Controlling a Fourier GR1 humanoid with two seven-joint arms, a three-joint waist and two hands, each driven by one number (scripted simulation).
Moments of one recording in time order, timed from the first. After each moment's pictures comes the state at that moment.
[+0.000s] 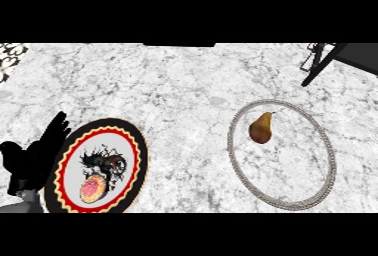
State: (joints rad) left arm -0.02 0.25 0.19 -1.40 0.02 -0.11 0.09; right arm -1.23 -0.93 -0.50 -0.35 0.82 -0.03 0.11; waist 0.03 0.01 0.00
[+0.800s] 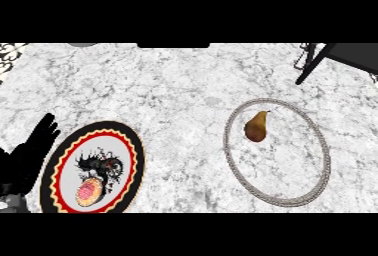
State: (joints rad) left arm 0.00 0.27 0.23 -1.45 0.05 -0.12 0.13; right arm -1.24 -1.17 -0.73 -0.36 0.56 0.17 0.11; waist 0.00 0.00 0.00
